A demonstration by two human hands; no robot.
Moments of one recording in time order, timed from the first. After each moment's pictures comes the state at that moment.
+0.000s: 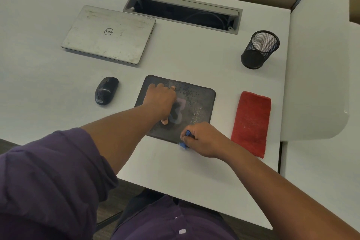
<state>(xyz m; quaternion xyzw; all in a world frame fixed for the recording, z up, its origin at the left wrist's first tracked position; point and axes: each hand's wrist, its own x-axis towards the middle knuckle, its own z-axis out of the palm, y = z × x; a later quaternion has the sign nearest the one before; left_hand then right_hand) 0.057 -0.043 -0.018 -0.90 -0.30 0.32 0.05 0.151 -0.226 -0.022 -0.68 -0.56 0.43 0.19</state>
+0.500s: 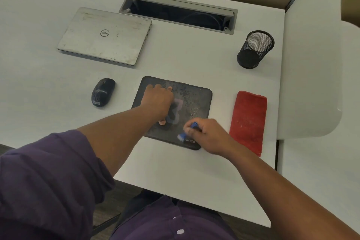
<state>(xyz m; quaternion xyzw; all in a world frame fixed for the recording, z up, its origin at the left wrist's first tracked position) 0.058 -0.046 -0.016 -0.90 -0.29 0.32 0.06 0.165 -0.235 -0.021 -0.70 -0.49 0.42 0.29</state>
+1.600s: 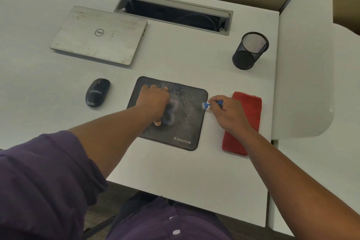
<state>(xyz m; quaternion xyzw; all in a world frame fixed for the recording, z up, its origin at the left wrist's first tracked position) 0.057 -0.044 -0.020 -0.91 -0.29 0.30 0.05 0.234 -0.224 -0.024 -0.81 -0.38 0.30 0.33</state>
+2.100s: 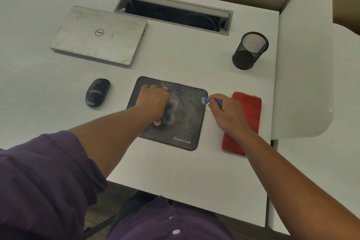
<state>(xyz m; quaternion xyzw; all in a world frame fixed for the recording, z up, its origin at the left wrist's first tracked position) 0.058 -0.045 -0.017 -0.90 -0.29 0.32 0.05 0.226 -0.224 -0.020 -0.81 -0.38 0.29 0.35</state>
